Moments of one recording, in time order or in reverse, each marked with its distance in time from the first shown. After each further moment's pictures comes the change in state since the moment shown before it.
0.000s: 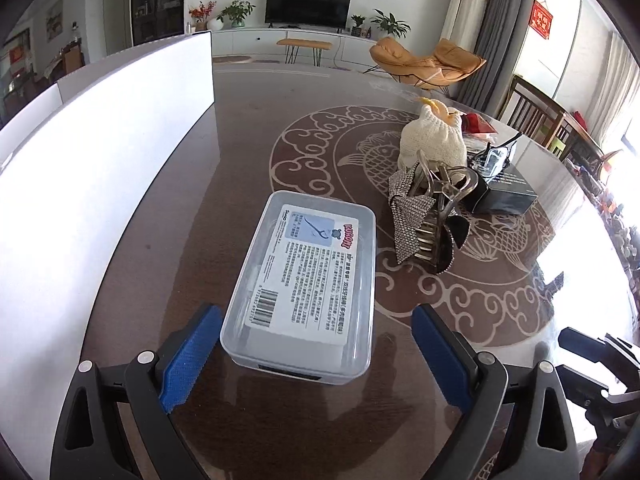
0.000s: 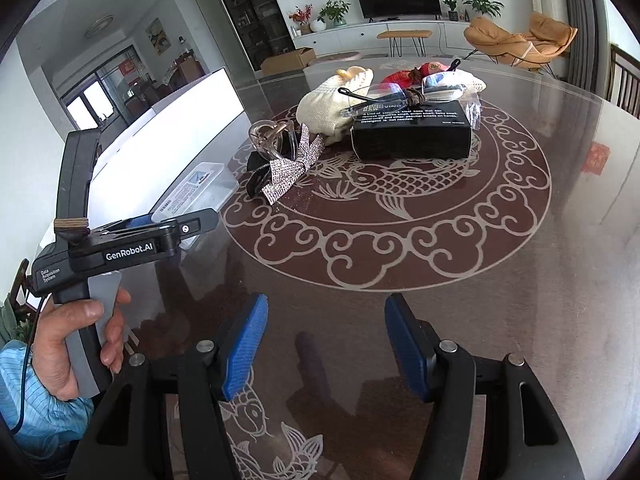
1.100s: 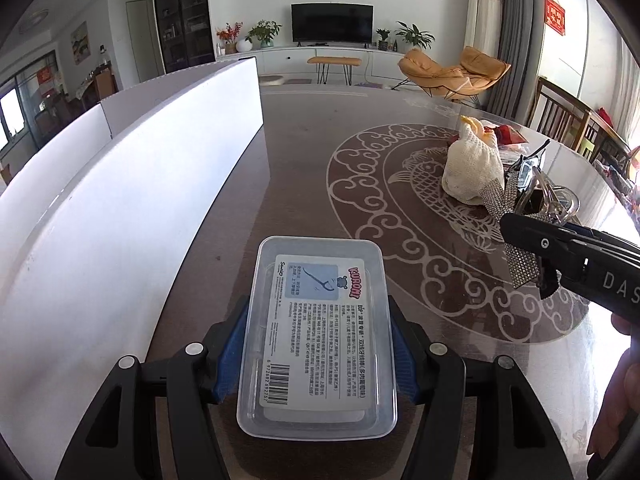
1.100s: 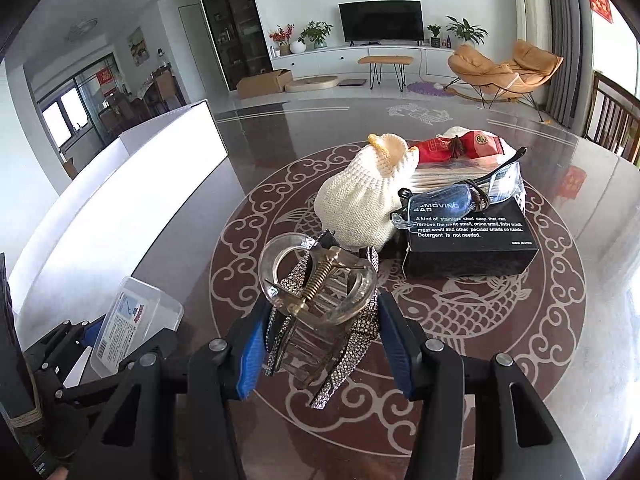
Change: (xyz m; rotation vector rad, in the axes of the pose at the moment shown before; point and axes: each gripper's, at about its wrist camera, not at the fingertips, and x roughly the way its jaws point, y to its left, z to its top) left arm -0.036 0.017 -0.011 0.006 -0.095 0.127; right arm 0.048 0.057 0.080 -0.004 -0.089 -0.141
